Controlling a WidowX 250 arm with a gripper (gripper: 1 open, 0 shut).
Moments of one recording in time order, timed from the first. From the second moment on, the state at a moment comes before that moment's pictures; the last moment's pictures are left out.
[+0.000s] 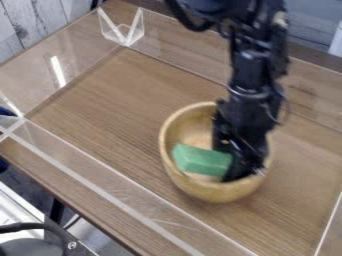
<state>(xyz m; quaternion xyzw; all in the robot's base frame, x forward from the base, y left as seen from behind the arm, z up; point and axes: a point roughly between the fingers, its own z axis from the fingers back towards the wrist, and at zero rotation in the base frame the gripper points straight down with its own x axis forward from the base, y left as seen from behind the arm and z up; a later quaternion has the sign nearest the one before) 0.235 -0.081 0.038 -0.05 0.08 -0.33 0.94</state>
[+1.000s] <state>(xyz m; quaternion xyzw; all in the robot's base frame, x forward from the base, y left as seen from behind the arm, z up) 0.245 -0.053 0.032 -0.06 0.13 -0.21 0.97</state>
